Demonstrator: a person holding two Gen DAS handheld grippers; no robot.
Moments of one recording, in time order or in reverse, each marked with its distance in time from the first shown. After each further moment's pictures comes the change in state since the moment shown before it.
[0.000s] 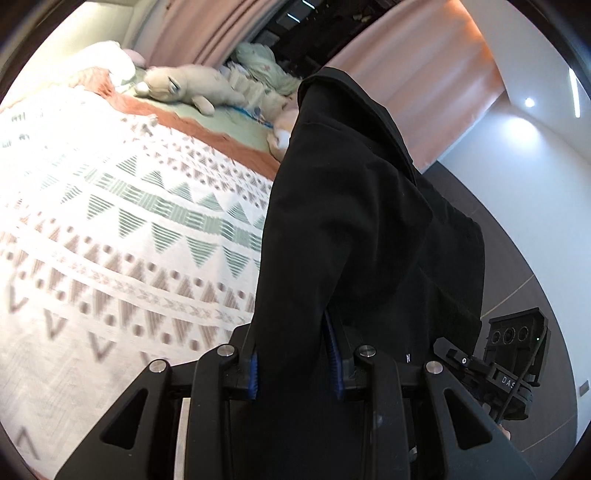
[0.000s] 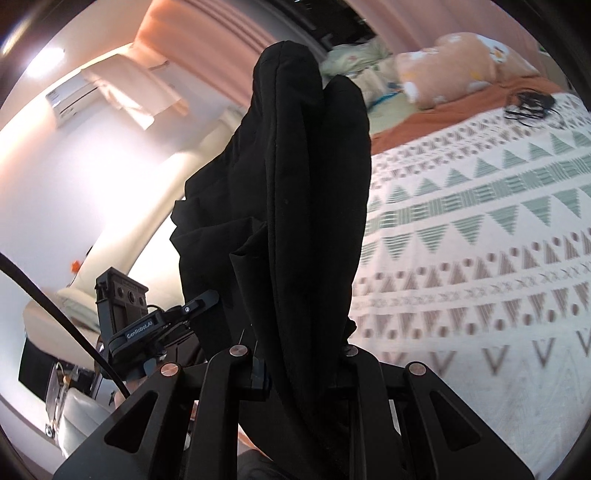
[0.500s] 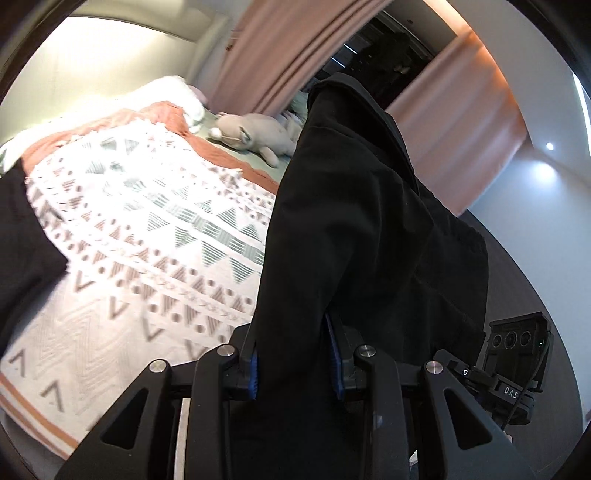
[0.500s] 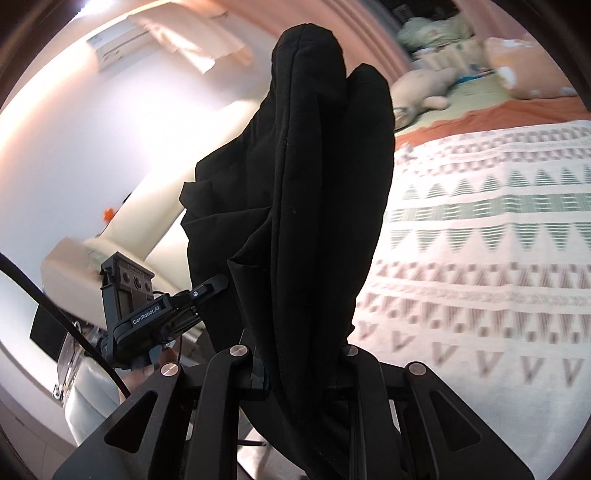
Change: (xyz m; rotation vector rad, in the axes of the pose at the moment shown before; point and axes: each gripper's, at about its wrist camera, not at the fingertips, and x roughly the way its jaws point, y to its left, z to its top) left arm -0.180 0.131 0.016 -0.076 -0.159 0.122; right arm 0.134 0.134 -0.019 -0.128 0.139 0.164
